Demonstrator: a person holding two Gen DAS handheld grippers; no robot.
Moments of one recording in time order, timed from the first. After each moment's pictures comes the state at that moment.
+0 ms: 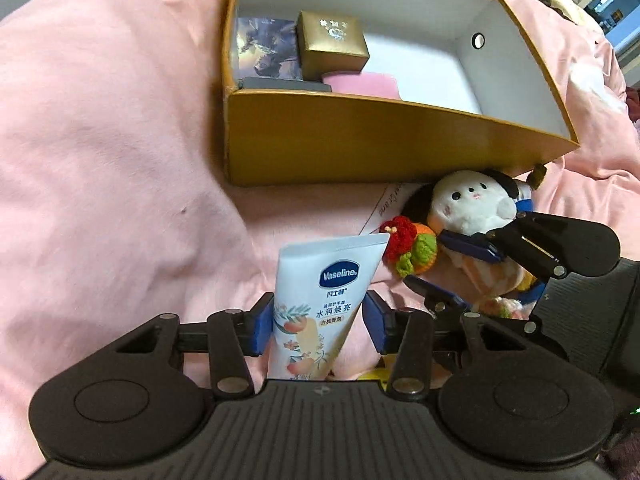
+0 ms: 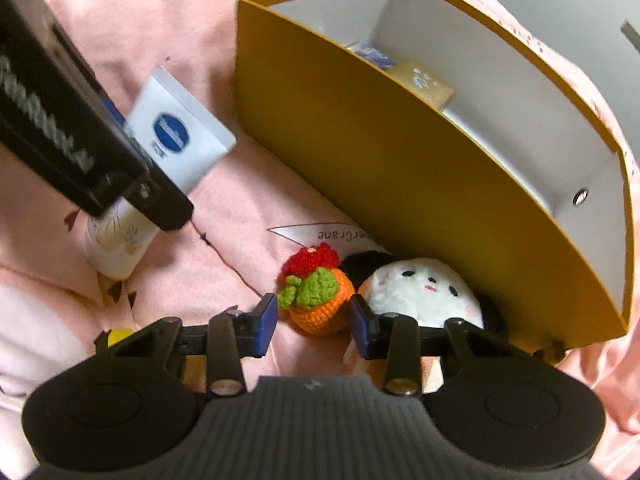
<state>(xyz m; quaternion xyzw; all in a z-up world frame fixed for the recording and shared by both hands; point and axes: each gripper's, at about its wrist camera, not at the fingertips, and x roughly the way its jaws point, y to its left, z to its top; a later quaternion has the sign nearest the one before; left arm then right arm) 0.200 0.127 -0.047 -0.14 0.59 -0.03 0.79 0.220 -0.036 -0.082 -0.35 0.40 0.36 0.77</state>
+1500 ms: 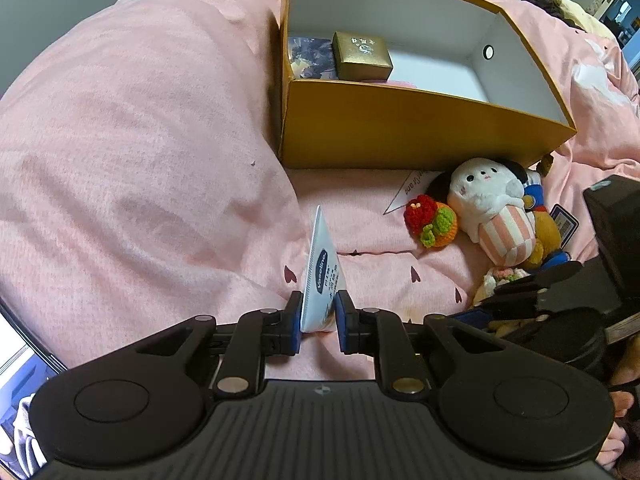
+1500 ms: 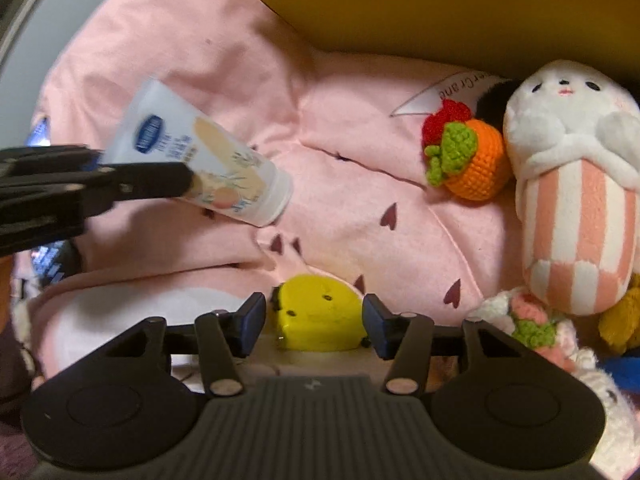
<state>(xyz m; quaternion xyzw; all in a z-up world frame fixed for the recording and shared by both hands) 0.153 0.126 -0.023 -0.11 0.56 0.03 0.82 0.232 -0.064 -0.111 -0.07 0.64 0.43 0.63</state>
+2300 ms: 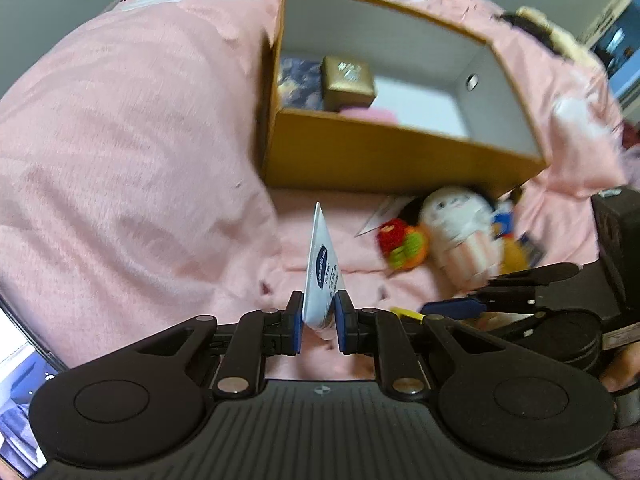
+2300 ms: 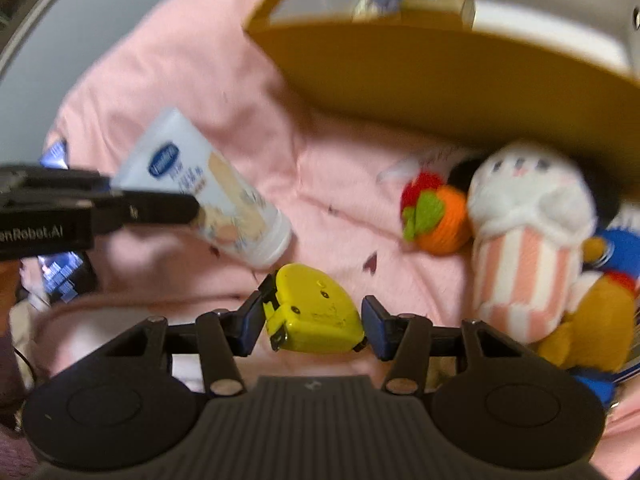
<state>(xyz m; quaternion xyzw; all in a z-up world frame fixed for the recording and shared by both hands) 0.153 0.131 0.000 -0.17 0.54 0.01 0.83 0.232 -0.072 -0.059 -0.07 0.58 0.44 0.68</state>
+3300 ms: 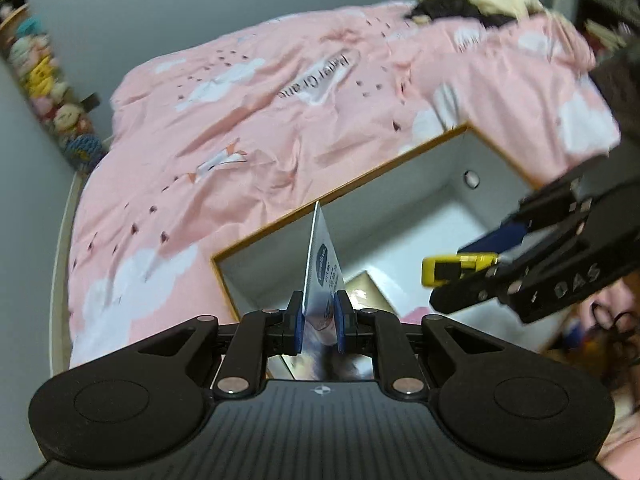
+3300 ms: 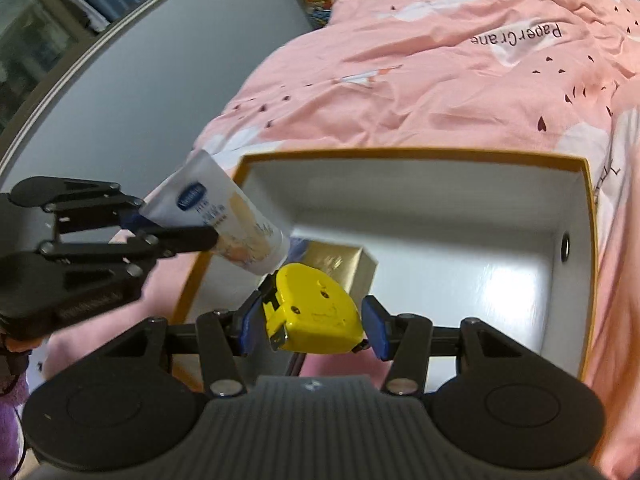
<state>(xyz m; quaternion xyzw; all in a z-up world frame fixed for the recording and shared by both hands) 0.362 0.112 0.047 0.13 0.46 -0.08 0.87 0.440 -0.054 0.005 0.02 0.50 0.40 0.77</state>
